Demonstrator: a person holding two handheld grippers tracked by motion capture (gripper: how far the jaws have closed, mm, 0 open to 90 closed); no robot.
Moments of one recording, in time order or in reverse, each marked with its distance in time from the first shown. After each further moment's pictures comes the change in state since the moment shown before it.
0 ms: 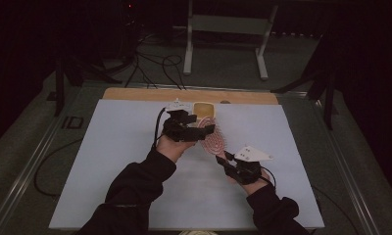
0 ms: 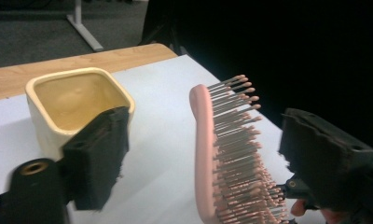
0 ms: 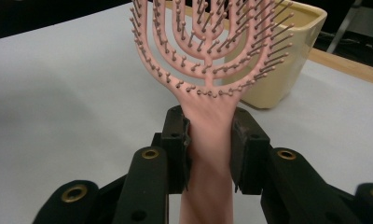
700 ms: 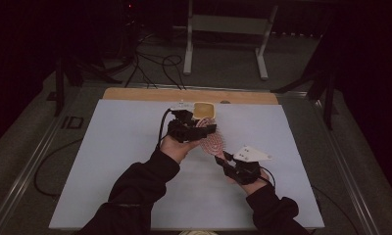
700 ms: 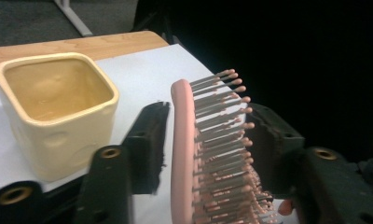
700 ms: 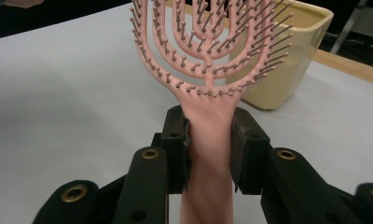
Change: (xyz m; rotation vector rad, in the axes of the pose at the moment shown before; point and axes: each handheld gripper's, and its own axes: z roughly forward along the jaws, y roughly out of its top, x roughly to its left) left arm -0.006 0.000 0.011 0.049 -0.034 -0.021; right arm 0.001 0.000 0.001 0.003 0.011 -0.009
